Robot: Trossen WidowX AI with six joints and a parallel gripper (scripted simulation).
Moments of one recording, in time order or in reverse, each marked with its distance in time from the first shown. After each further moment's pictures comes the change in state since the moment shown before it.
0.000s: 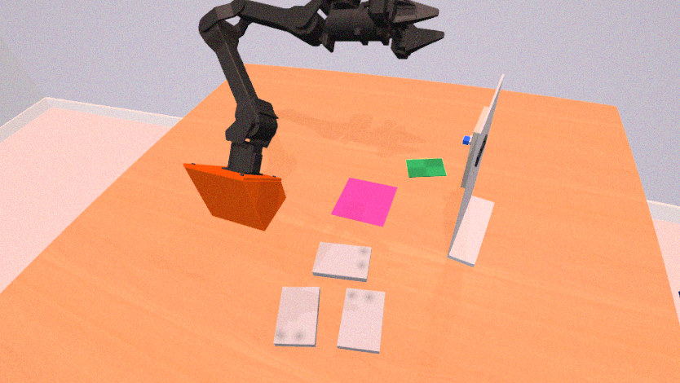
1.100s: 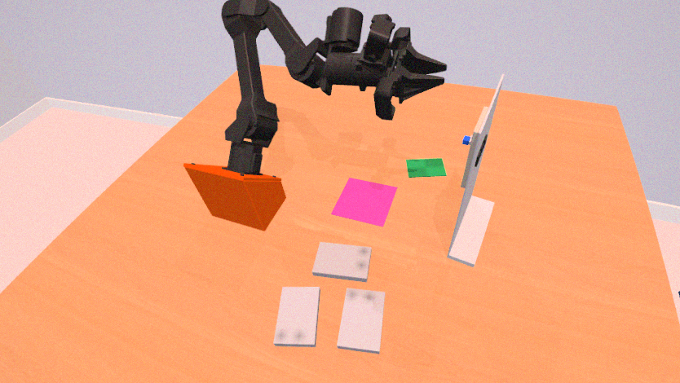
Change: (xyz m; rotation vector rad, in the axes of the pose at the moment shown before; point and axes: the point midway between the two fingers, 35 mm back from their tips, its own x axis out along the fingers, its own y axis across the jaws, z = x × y) arm 0.019 -0.004 -0.086 0.961 0.021 0.094
